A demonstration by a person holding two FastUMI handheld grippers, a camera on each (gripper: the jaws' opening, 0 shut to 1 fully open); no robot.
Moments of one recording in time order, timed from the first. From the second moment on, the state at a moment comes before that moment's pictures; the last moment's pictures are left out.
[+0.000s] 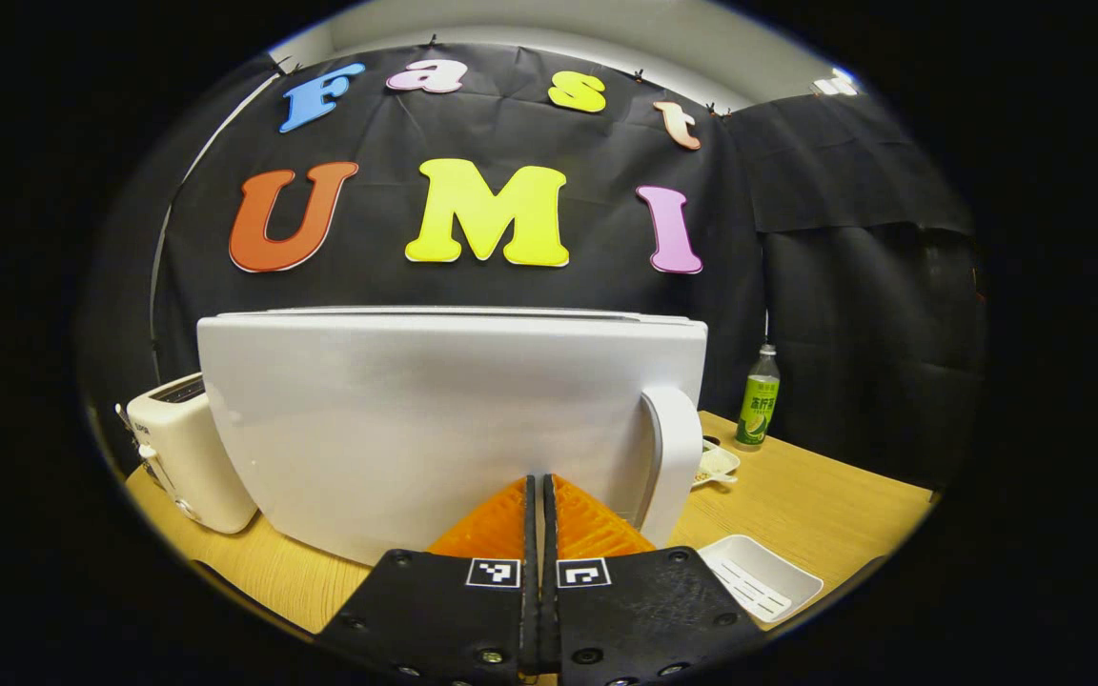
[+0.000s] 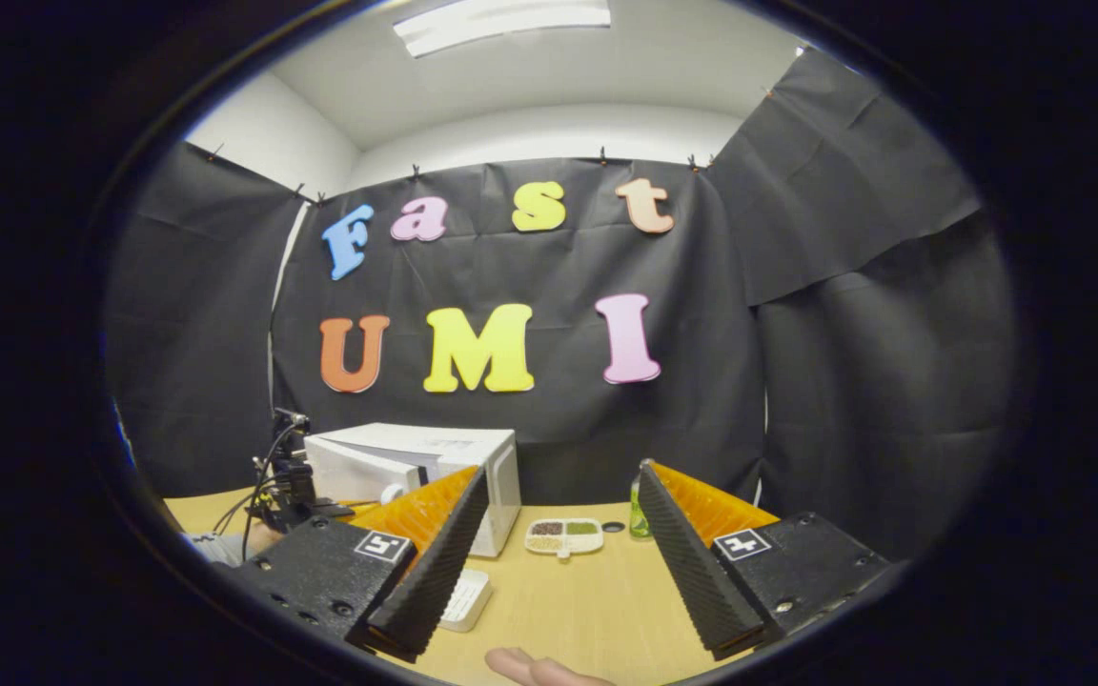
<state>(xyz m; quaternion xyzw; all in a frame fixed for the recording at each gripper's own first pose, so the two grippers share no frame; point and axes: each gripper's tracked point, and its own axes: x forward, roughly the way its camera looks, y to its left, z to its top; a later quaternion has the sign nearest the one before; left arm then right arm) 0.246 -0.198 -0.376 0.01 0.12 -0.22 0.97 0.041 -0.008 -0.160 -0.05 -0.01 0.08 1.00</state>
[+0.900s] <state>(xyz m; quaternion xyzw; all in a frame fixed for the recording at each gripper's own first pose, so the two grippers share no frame) 0.229 -0.199 -0.407 0.00 0.20 -0.16 0.97 0.000 -0.027 -0.166 -0.06 0.02 0.05 1.00</state>
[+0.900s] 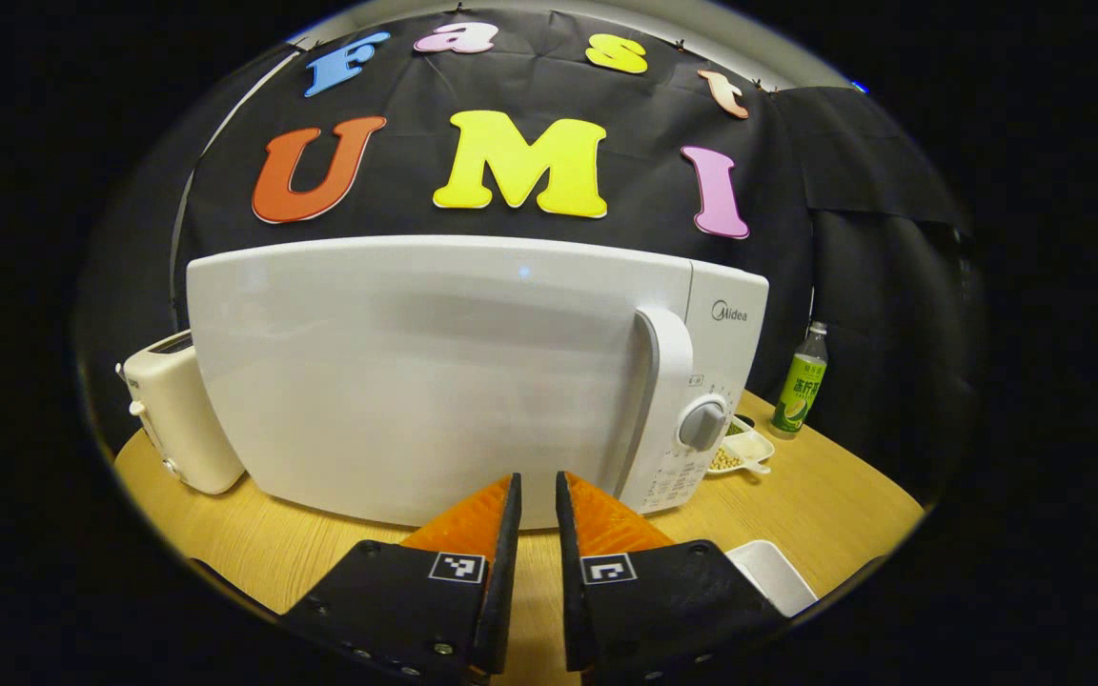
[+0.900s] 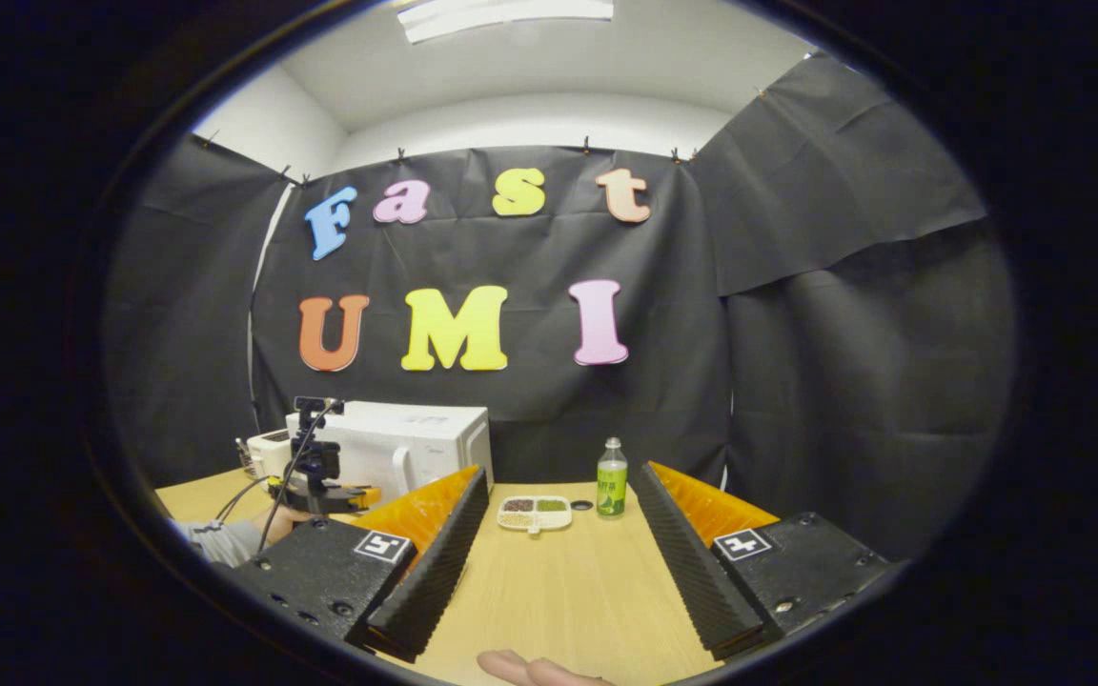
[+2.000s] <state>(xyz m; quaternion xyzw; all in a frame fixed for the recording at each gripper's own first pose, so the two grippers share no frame) -0.010 -0.120 -0.123 0.04 0.06 -0.08 0.99 -0.081 0.020 -0.079 -0.05 -0.05 0.04 1.00</state>
